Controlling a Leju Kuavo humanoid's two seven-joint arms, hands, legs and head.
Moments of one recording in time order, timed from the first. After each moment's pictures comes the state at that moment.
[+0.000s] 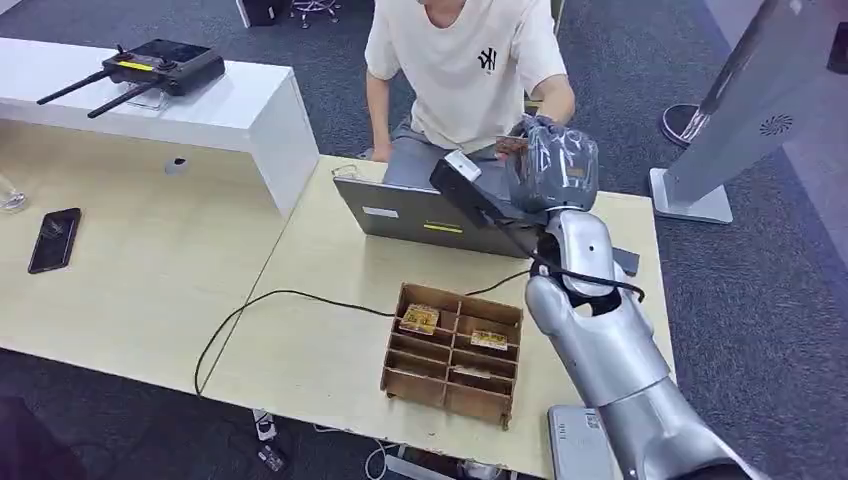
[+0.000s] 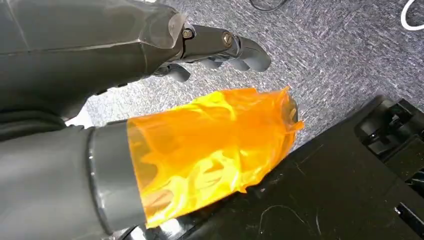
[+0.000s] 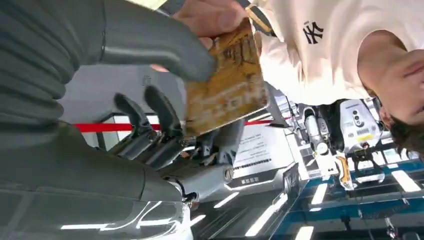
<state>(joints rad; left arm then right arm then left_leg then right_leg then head) -0.09 -0.14 0.06 -0.20 -0.95 -0.04 0.20 -0.80 0.17 0.55 -0.93 1.12 -0.24 0.29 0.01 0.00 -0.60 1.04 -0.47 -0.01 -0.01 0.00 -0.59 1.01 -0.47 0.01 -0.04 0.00</state>
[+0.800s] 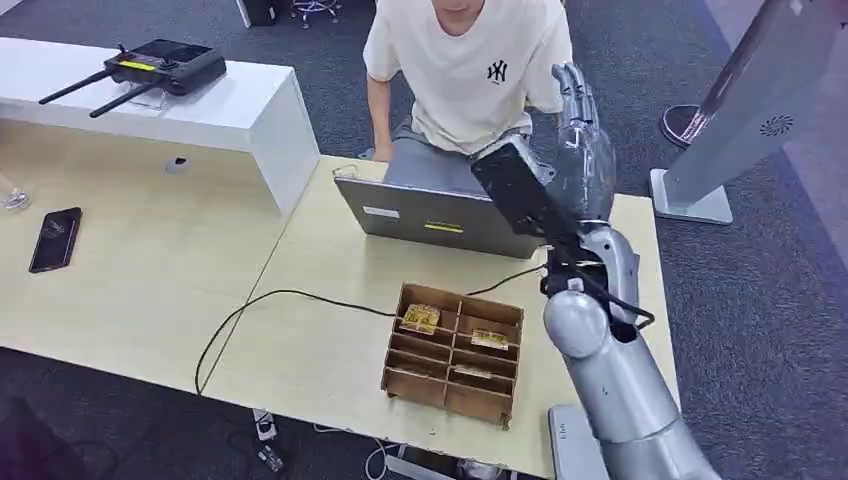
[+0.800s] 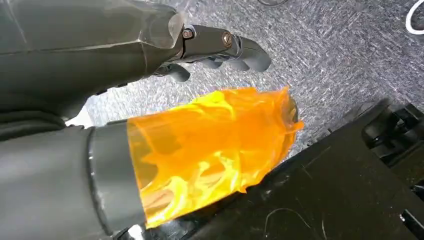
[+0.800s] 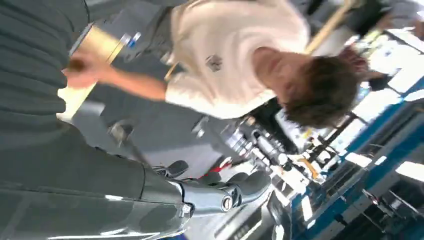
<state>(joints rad) -0.07 -0.14 0.07 -0.20 -0.90 0.00 0.18 -0.64 0.18 0.46 -1.24 0.68 -0.32 0.10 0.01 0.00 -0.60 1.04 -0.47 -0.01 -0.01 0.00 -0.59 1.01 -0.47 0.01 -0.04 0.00</state>
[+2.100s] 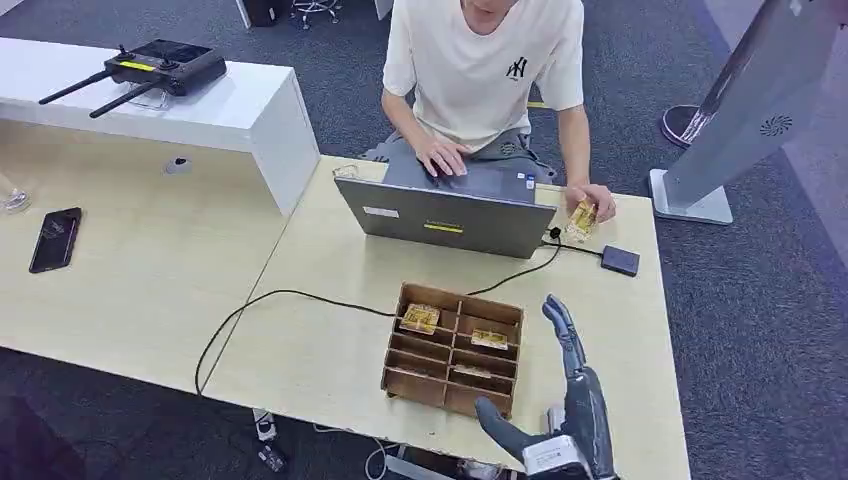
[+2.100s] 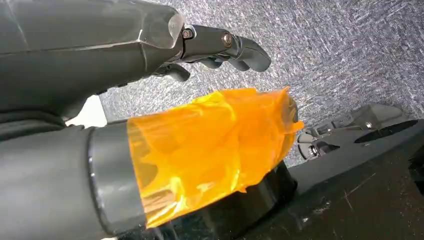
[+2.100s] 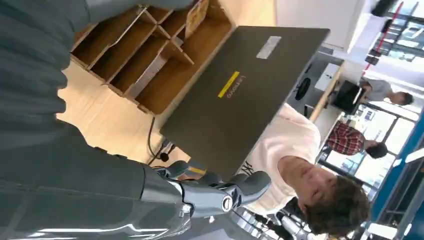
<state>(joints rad) -0.01 -0.16 0.22 -0.20 -0.81 0.09 0.13 0.11 -0.06 0.63 -1.72 0.52 -0.40 -0.11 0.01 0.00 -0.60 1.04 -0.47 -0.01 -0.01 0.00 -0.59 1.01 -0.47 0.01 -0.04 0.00</state>
